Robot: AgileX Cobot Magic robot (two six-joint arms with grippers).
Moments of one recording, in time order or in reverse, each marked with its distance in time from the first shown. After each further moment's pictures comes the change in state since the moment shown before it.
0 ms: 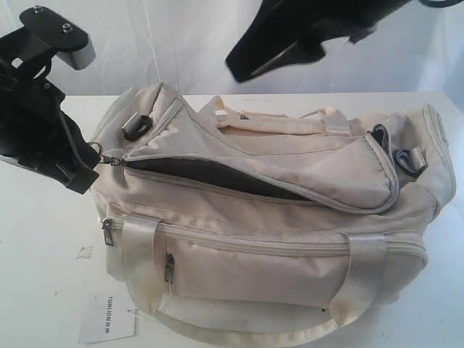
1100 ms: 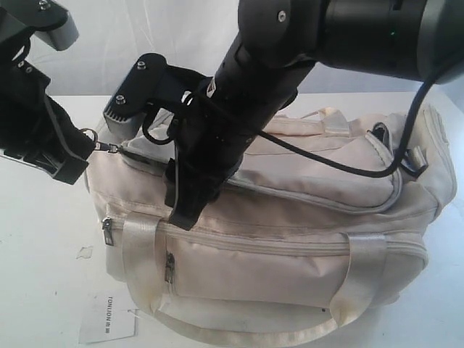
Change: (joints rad) left arm 0.000 -0.062 0.000 -0.011 -0.008 0.000; right arm 0.349 0.271 0.084 -0.348 -0.246 -0.050
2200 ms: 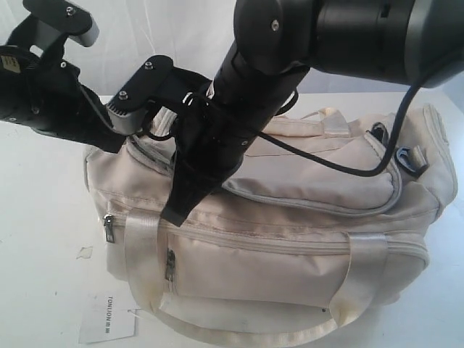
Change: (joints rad) left arm 0.073 0.148 0.061 0.031 -0.393 -0.015; right arm 0.000 0.016 0.000 -0.026 0.003 0.133
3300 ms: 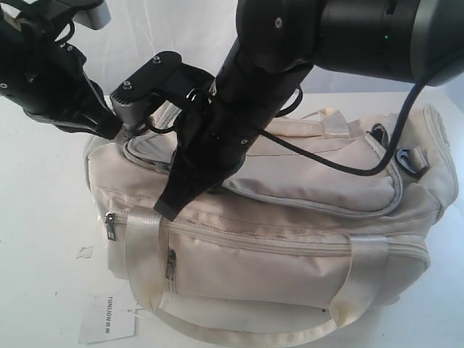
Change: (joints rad) left arm 0.023 0.075 -0.235 -0.181 0.423 0.123; right arm 0.000 -0.005 0.000 -0.010 -0.008 0.108
